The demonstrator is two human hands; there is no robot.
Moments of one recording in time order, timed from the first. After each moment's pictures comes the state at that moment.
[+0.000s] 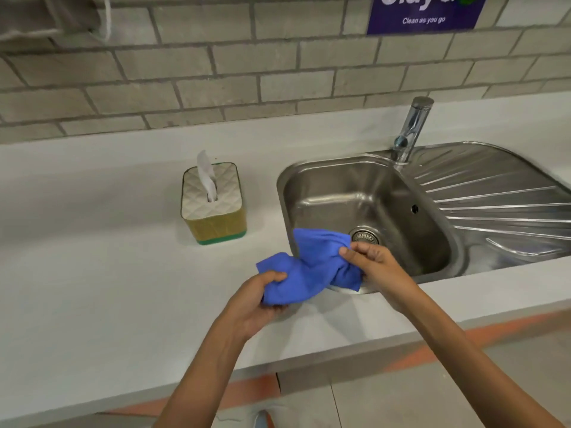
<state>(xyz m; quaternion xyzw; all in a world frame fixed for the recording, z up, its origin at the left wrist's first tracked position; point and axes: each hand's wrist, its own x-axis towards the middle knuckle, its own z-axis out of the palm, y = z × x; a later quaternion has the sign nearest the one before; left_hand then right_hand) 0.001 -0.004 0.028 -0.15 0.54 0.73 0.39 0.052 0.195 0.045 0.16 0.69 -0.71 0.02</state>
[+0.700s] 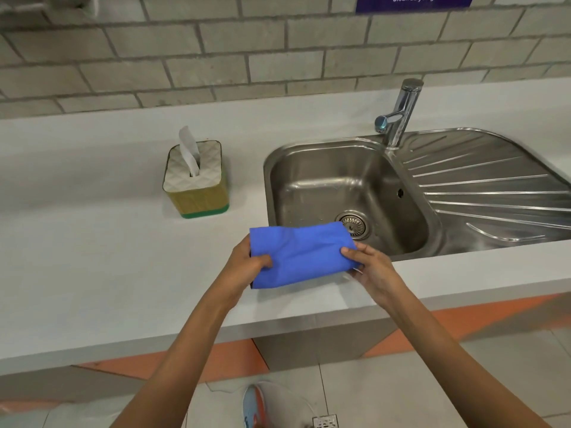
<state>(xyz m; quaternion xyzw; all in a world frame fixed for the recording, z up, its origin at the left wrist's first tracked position) 0.031 0.029 0.032 0.00 0.74 0.62 0.24 0.085 0.244 -0.007 0.27 0.50 -0.82 0.02</state>
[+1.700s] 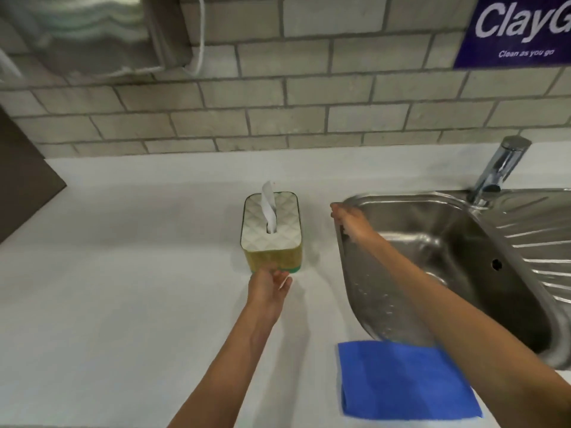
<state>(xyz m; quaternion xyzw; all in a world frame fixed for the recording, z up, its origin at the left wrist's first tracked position) -0.095 -0.033 0.037 -0.29 0.44 0.84 0.14 -0.177 0.147 0.035 0.14 0.79 -0.60 0.02</state>
